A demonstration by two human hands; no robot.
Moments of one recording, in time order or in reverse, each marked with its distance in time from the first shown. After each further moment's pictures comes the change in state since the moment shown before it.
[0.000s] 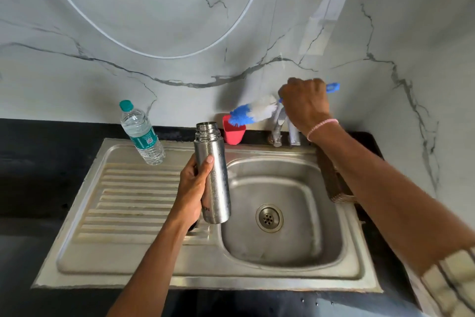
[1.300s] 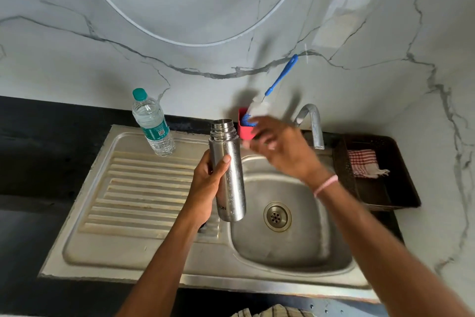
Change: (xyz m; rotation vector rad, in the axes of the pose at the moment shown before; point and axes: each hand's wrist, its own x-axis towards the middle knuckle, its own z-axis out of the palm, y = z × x) left_hand 0.015 0.001 -0.015 0.041 -0.037 -0.039; right_hand -0.052 -0.080 0.029 1.198 -0.113 -0.209
